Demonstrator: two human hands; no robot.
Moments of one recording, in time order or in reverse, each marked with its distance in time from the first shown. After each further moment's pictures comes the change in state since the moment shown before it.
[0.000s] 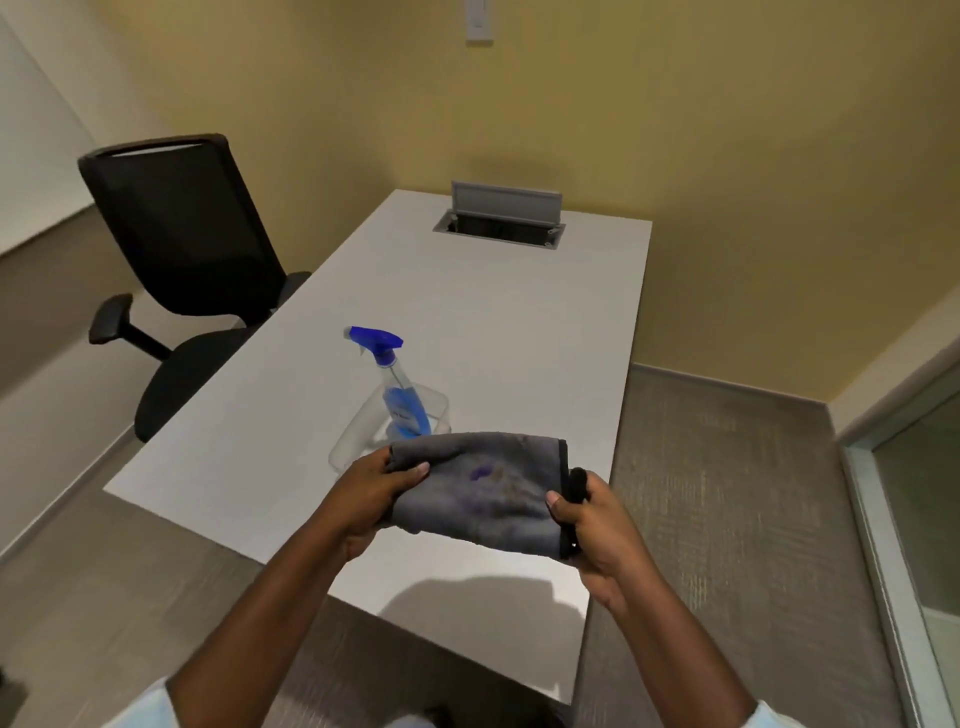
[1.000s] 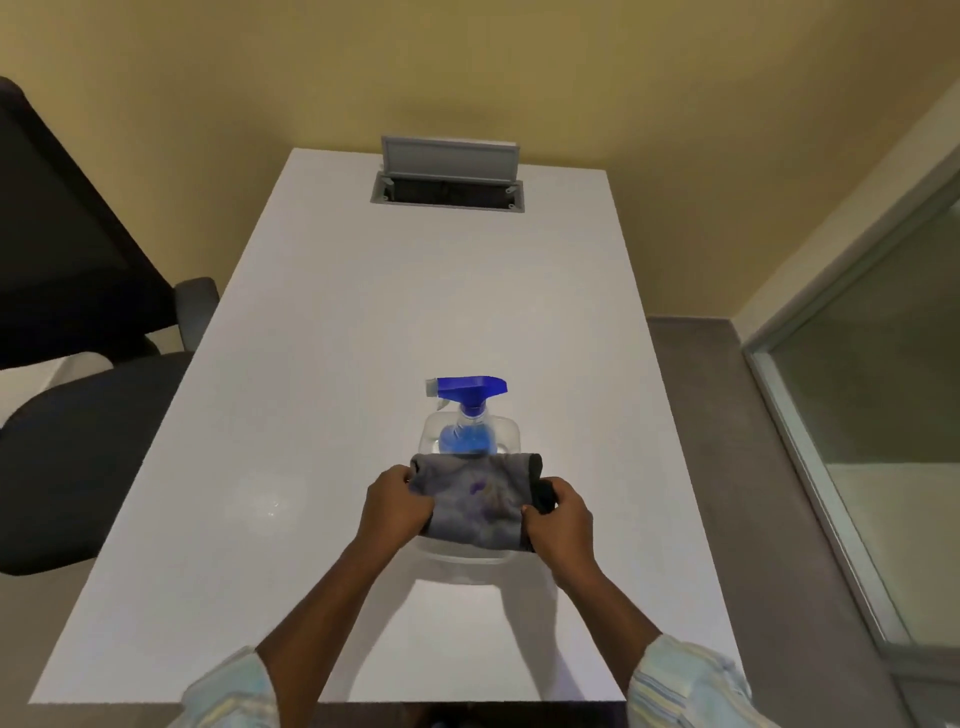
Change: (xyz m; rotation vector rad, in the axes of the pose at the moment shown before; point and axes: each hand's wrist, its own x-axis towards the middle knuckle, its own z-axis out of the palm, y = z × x) left_hand 0.208 -0.044 -0.182 0.584 -0.059 -0.080; right_hand 0.152 0.081 0.230 -0.483 0.561 -0.062
